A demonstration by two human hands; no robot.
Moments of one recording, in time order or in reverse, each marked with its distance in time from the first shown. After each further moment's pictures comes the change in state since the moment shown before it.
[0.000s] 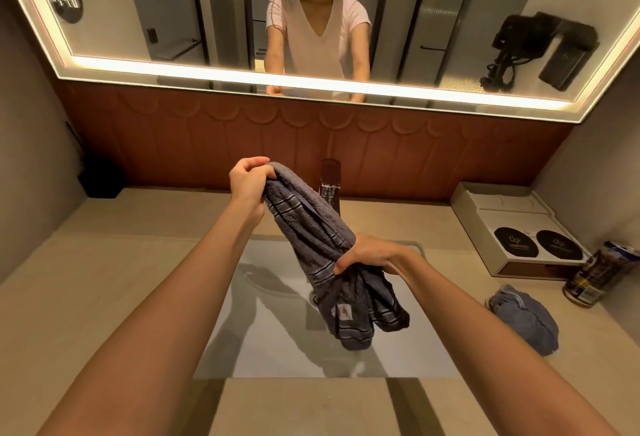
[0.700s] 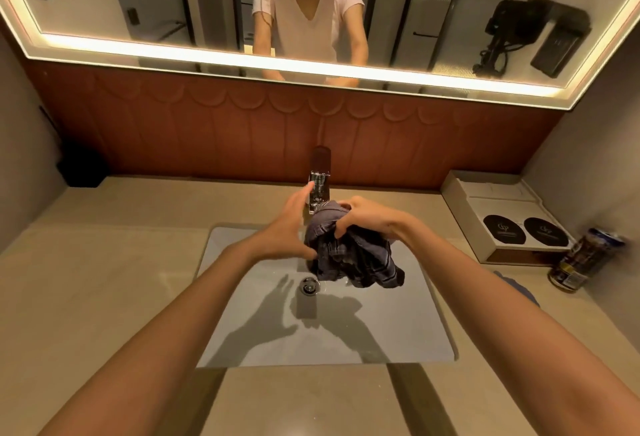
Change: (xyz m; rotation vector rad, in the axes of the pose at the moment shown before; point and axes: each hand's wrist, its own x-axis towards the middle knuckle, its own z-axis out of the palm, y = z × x) left_hand -0.043 -0.063 -0.007 0.946 -0.841 0.227; right_hand -0.013 -0.024 -0.022 -0.081 0.101 -0.074
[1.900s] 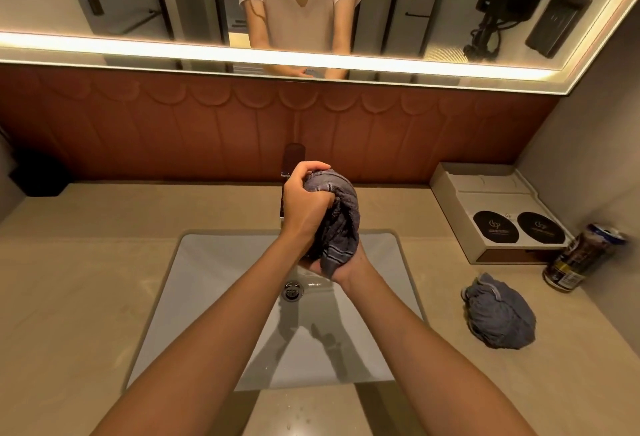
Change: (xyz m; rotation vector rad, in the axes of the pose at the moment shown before) left_hand 0.073 0.075 0.050 -0.669 0.654 0.053; right_hand 0.033 0.057 0.035 1.622 0.033 0.177
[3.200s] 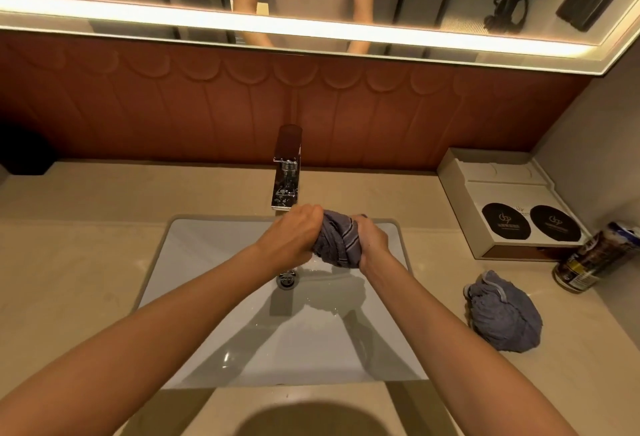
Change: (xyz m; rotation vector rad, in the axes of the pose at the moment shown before) left_hand 0.002 -0.060 -0.025 1.421 -0.608 0.545; right_hand 0.022 -0.037 -0.041 -0.471 0.616 -0.228
